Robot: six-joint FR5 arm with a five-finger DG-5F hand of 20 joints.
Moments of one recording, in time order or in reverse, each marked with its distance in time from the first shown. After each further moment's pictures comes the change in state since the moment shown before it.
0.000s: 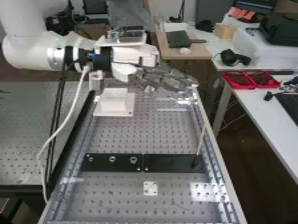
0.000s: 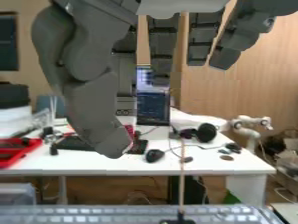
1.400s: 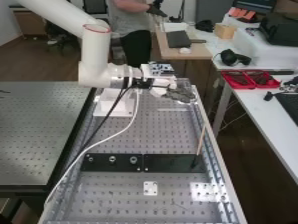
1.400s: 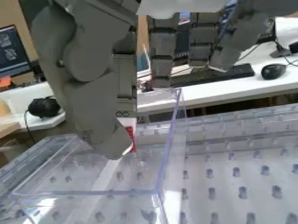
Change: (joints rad) arm 0.213 -0.345 0.149 0.008 -0.095 0.248
